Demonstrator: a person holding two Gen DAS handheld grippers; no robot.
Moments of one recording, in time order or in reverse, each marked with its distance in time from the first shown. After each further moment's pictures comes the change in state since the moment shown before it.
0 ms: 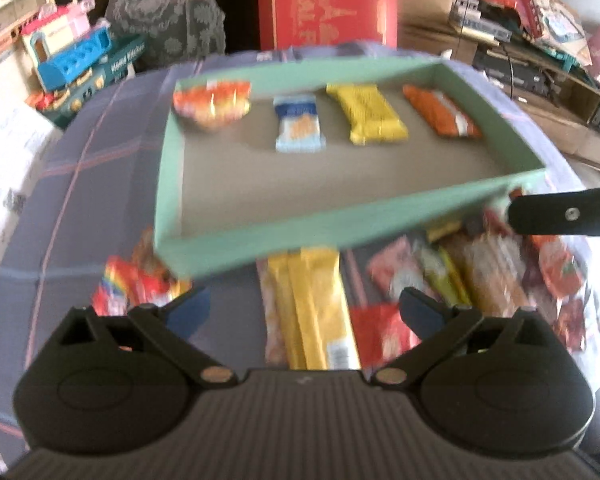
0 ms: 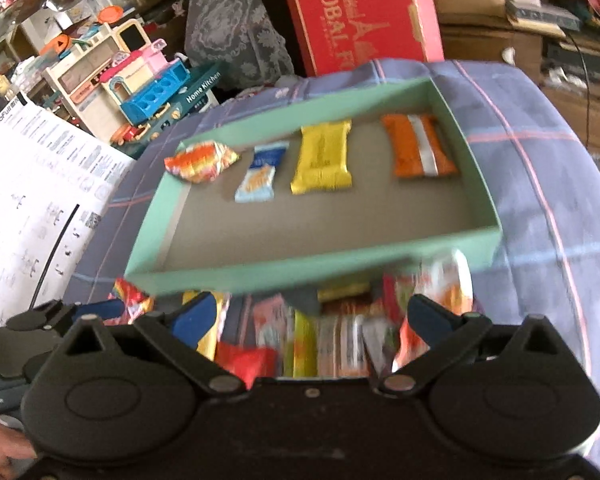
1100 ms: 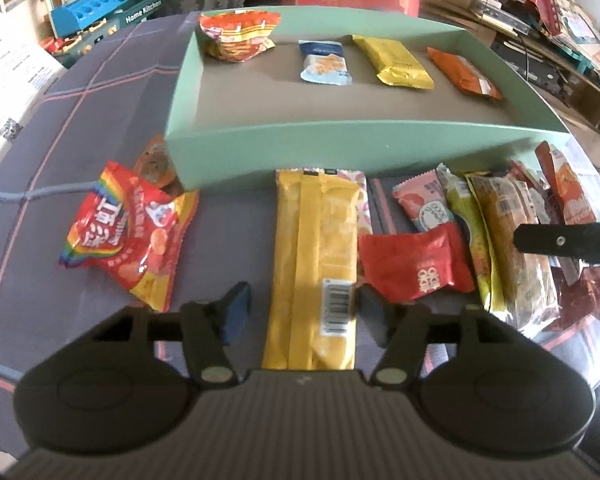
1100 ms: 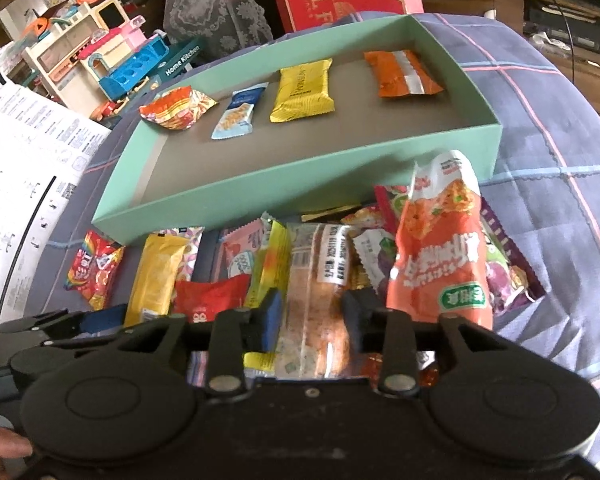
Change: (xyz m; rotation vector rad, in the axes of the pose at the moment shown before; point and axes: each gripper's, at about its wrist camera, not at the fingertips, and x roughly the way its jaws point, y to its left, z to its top) left arm 0.023 0.019 -0.043 -0.076 0.045 -0.016; right arm 0.031 0.003 -0.049 0.017 0.047 -0.051
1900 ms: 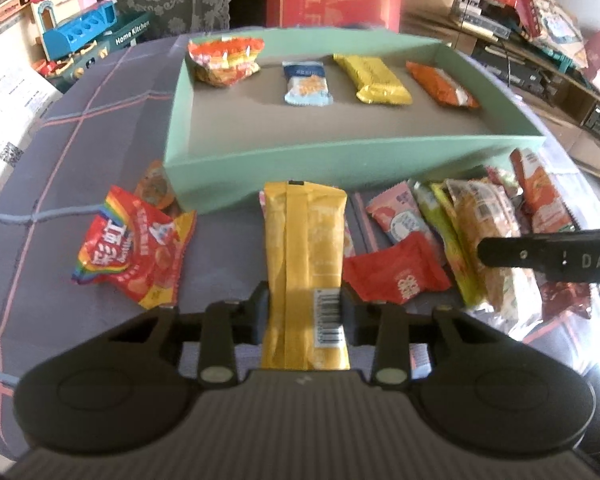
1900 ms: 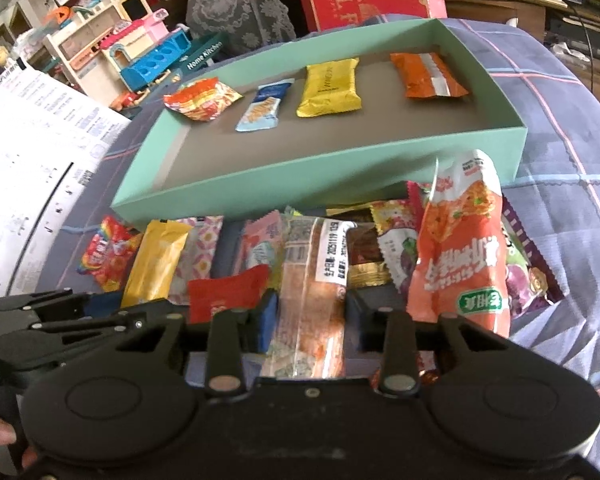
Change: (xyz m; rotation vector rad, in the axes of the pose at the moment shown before) left arm -0.027 -0.003 -0.002 0.040 -0.046 -0.025; right arm -0.003 0.005 -0.006 -0.041 -0.006 0.054
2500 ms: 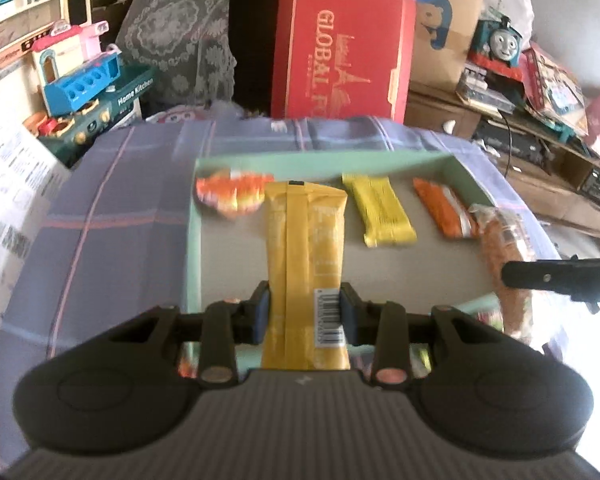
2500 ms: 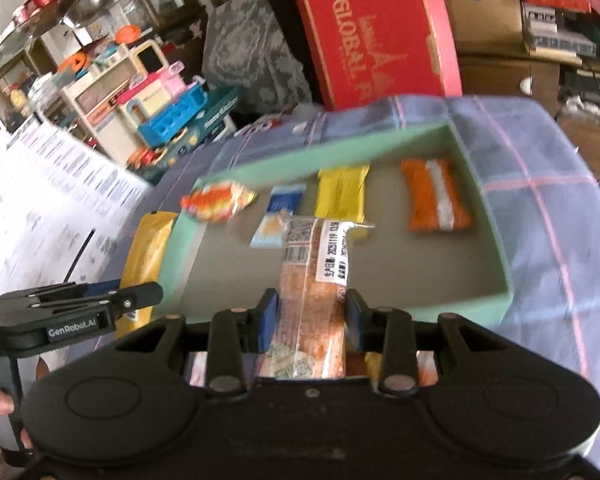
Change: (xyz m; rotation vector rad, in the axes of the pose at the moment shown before) left arm -0.018 0.019 0.127 -0.040 -0.122 -0.017; right arm -0.033 -0.010 0.109 -0.012 -0.110 0.044
